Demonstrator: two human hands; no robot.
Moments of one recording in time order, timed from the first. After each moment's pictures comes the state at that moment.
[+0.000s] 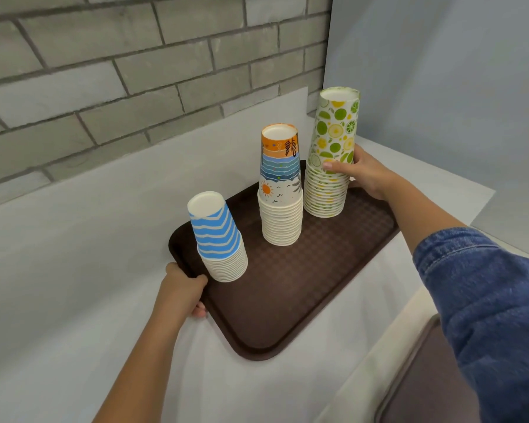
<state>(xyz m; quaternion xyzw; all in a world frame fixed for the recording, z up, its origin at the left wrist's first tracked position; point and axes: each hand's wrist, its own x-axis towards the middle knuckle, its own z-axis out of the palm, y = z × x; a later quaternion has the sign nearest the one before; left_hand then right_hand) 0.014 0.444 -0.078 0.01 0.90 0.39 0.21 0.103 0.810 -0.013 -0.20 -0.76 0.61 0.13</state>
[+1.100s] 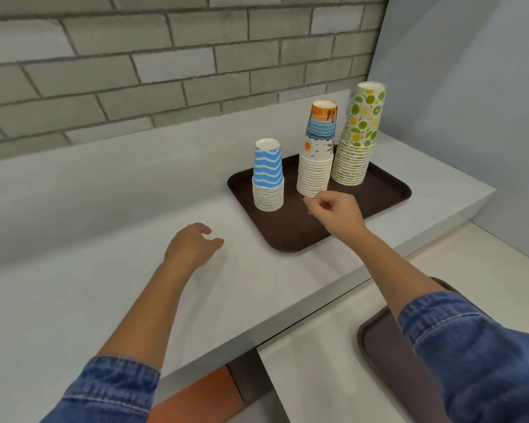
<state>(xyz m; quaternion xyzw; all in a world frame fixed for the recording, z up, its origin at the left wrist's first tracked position) 0.116 0.314 -0.031 0.08 0.94 0.30 0.15 0.206 0.590 -0.046 -0.13 -0.87 0.40 0.25</state>
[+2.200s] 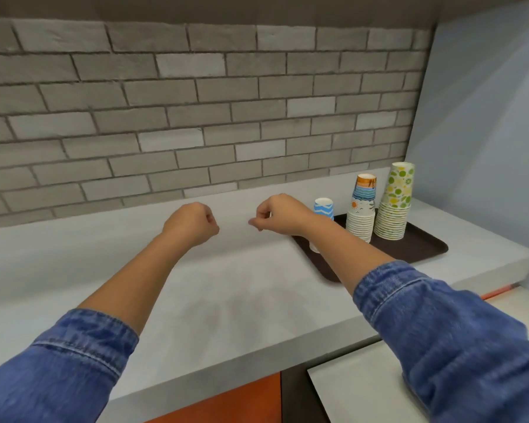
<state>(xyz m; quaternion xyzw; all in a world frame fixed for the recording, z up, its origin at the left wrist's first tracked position) 0.180 0.168 0.138 0.12 0.97 0.19 -0.05 0.196 0.372 0.123 0.09 -0.97 0.20 0.10</state>
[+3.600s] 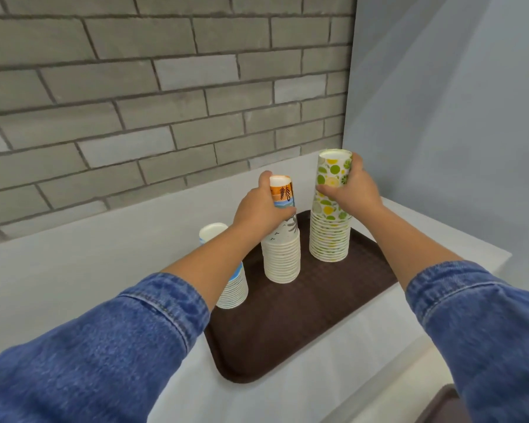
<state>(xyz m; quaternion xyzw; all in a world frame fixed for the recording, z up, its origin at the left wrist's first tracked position) 0.040 0.588 0.059 0.33 0.87 0.36 -0.02 0.097 0.780 0.045 -0.27 -0.85 0.33 0.31</state>
